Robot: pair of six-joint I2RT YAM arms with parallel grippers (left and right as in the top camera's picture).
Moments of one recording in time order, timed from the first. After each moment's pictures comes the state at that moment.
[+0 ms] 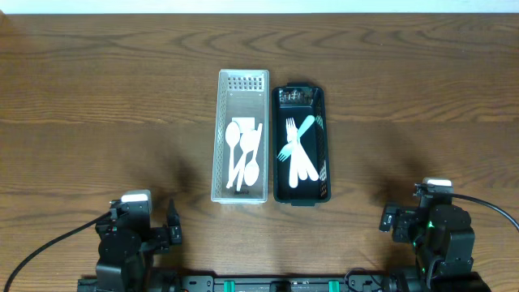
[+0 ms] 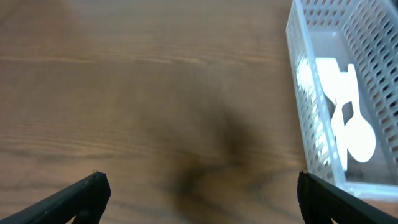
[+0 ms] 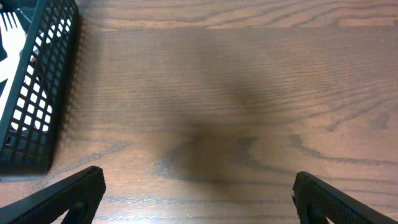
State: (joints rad) left arm -0.17 0.13 0.54 -1.01 -0.22 -0.08; right arm 0.08 0.31 0.51 -0.94 0.15 0.11
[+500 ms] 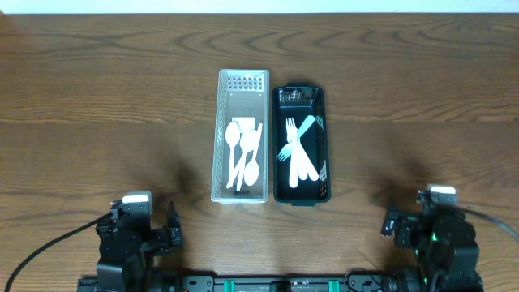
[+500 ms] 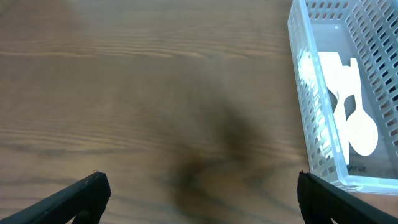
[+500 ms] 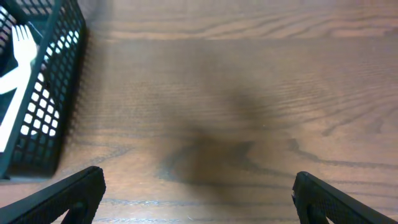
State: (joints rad) left arm -0.17 0.13 0.54 -1.02 -0.22 -0.08; right arm 0.08 0.20 0.51 -0.97 0.15 0.11
